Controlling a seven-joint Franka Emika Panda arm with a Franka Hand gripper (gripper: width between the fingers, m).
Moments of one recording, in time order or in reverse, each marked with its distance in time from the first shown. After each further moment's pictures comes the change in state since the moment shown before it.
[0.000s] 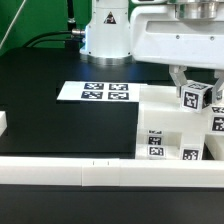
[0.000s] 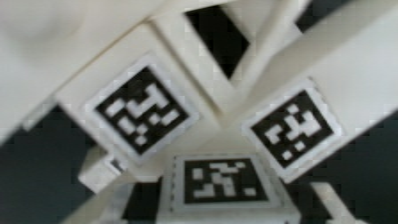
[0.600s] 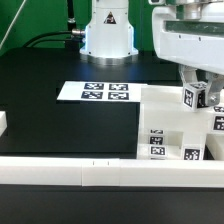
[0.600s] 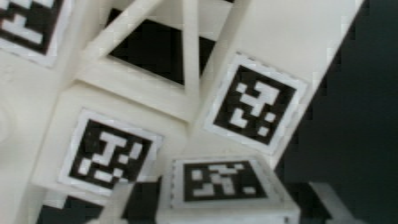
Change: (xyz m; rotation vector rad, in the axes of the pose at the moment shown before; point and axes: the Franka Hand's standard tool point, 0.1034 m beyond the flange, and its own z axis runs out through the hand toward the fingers) arm -0.001 -0.002 0.000 0.018 -0.011 0.370
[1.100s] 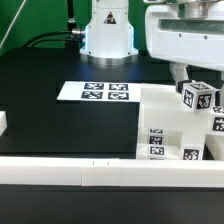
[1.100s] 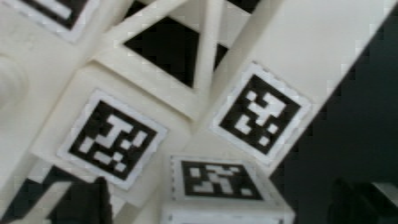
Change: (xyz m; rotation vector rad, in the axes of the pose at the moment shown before) arm 0.000 -0.002 -0.002 -0.016 -0.012 -0.293
